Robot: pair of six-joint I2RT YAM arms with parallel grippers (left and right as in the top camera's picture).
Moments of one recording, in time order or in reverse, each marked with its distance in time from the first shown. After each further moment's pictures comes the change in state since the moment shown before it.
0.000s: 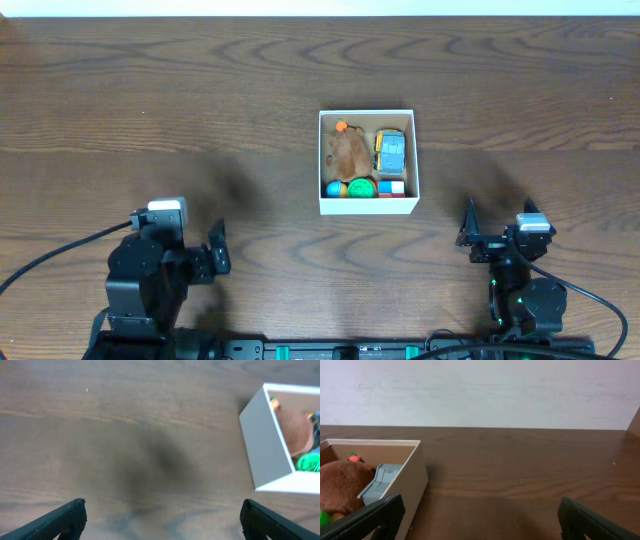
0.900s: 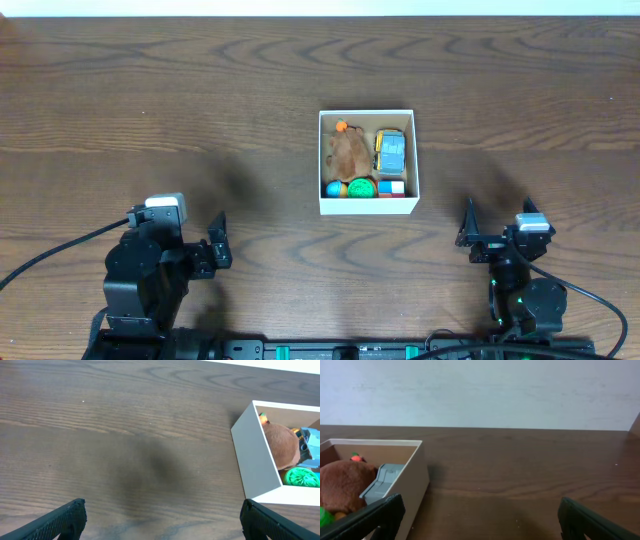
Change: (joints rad) left arm 0.000 0.009 0.000 0.069 0.019 -0.027; right arm 0.000 0.000 0.000 0.001 -0.008 0.000
